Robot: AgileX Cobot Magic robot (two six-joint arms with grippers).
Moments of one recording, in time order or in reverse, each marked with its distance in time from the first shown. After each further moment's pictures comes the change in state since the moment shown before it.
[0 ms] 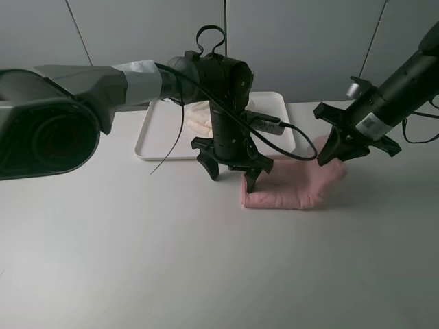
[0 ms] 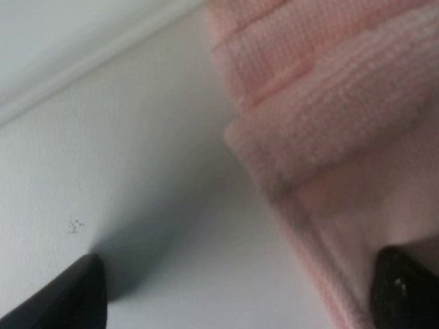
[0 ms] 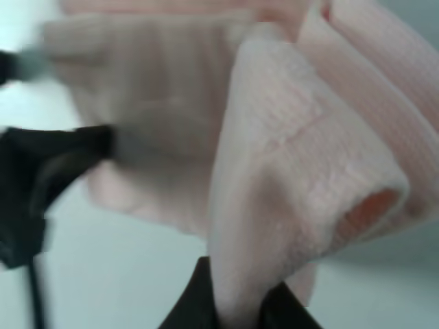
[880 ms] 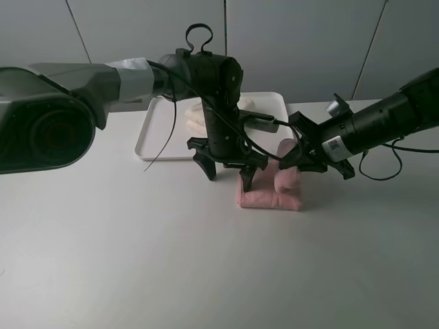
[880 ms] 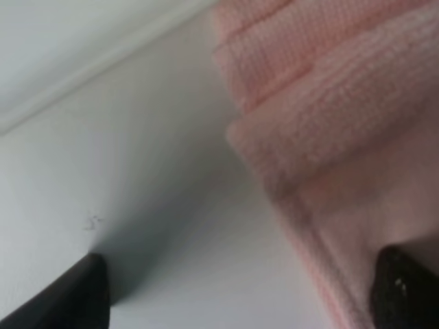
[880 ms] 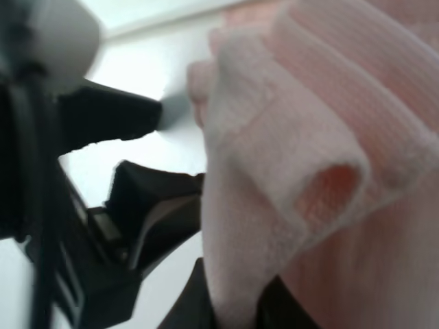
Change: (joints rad) left arm 0.043 0.002 0.000 -0.074 0.010 0.062; right arm 0.075 0.066 0.218 0.622 -0.200 -0.447
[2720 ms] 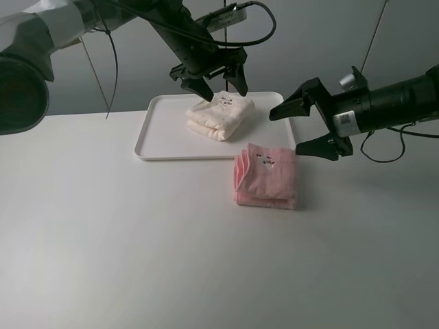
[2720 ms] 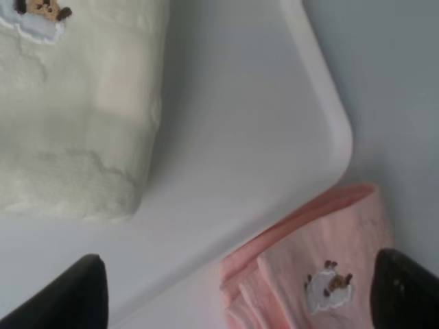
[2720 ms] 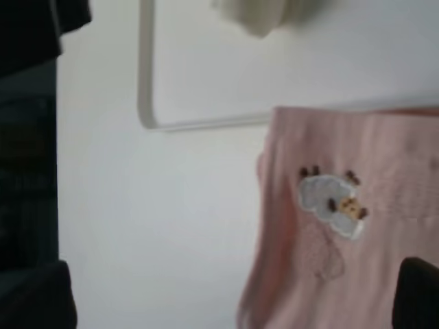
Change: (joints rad) left arm 0.215 -0.060 -0.315 -0.303 0.004 0.155; right arm -0.132 -0.064 -0.027 0.106 0.128 -0.120
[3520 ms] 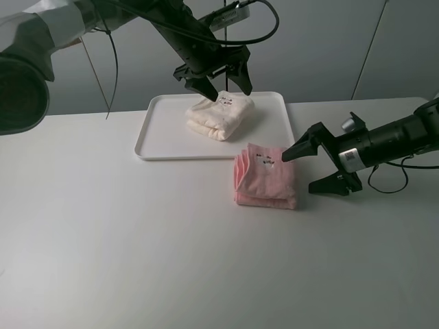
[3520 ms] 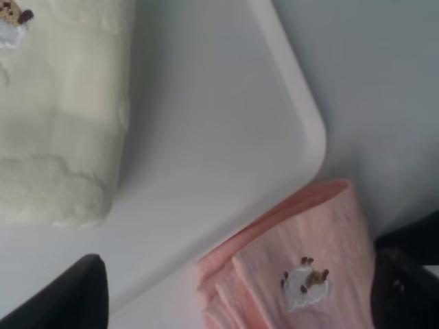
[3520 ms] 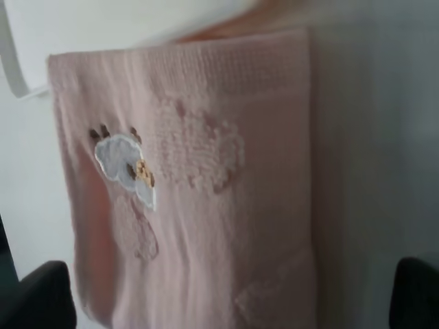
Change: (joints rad) left arm 0.000 0.000 0.000 -0.037 0.000 0.024; right arm -0.045 0.231 -0.004 -0.023 0.000 -0.063
